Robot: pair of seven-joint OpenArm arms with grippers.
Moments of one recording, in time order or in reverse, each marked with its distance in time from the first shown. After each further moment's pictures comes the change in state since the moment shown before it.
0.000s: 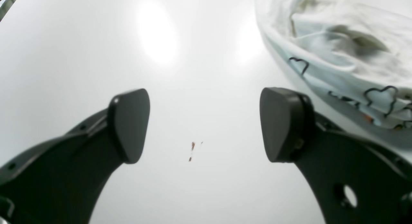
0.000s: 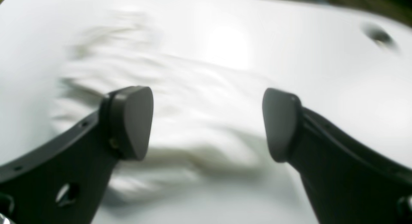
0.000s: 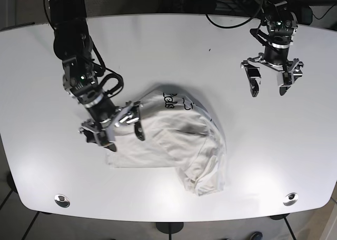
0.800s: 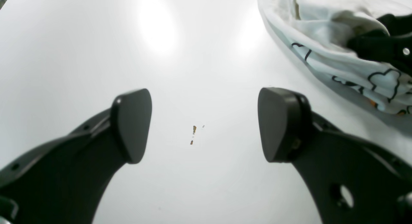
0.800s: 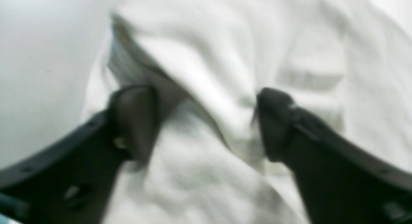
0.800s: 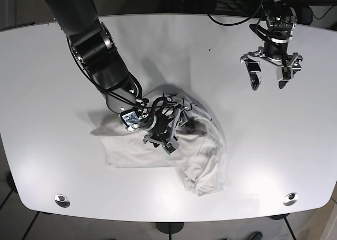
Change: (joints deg) left arm 2.4 0.5 -0.3 0.1 0.0 0.0 0.0; right arm 28.4 -16.0 -21.3 -62.9 -0.4 15.7 16.7
